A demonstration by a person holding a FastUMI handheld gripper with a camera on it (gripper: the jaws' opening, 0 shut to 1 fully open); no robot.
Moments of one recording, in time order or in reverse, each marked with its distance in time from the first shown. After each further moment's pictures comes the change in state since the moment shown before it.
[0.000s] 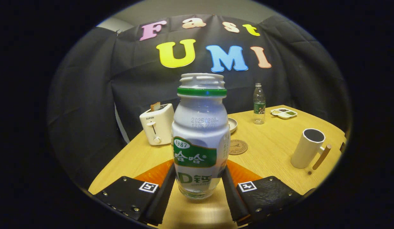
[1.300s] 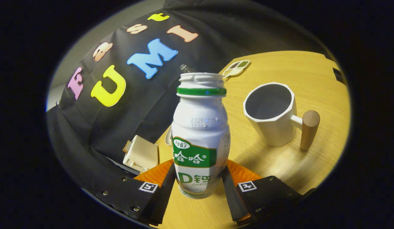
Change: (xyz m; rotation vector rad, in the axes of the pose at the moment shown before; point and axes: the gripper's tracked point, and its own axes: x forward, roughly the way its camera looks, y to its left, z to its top) arm 0.014 -0.129 0.000 0.712 0.141 -0.056
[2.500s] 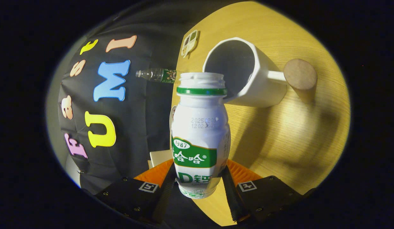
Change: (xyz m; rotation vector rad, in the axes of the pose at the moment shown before) arm -0.002 0.009 0.001 0.571 0.212 0.006
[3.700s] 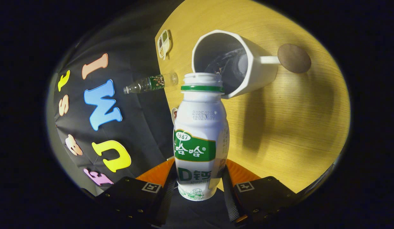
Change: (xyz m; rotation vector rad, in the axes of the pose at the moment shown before) arm -0.005 0.029 0.008 0.317 0.064 0.004
